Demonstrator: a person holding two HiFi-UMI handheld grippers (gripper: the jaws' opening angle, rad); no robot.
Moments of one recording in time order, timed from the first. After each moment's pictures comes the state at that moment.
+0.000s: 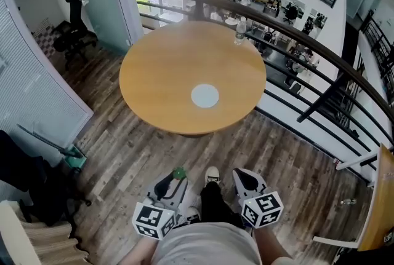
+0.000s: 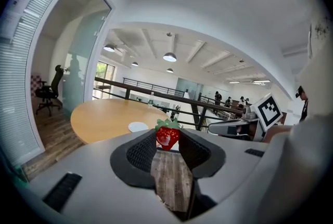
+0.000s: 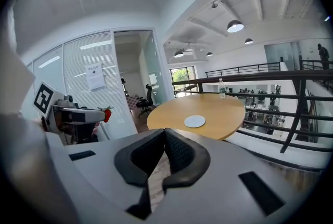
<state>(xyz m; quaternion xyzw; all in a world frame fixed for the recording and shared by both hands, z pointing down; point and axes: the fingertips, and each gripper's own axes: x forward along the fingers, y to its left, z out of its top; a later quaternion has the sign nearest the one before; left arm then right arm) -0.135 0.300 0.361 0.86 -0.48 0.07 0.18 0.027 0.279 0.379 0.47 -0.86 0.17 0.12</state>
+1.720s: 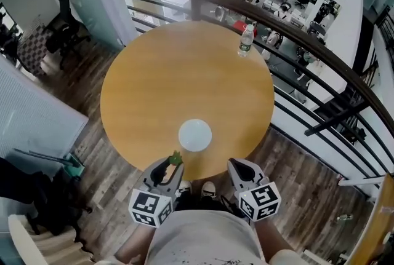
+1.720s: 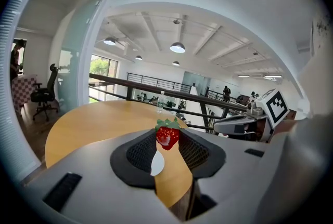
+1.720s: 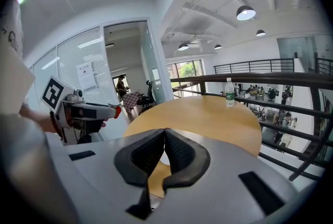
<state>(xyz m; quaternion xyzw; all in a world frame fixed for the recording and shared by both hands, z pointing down) -0.092 -0.021 0.368 0.84 -0.50 0.11 0.19 0.058 -0.033 0.383 0.42 -0.88 0.18 0.15</state>
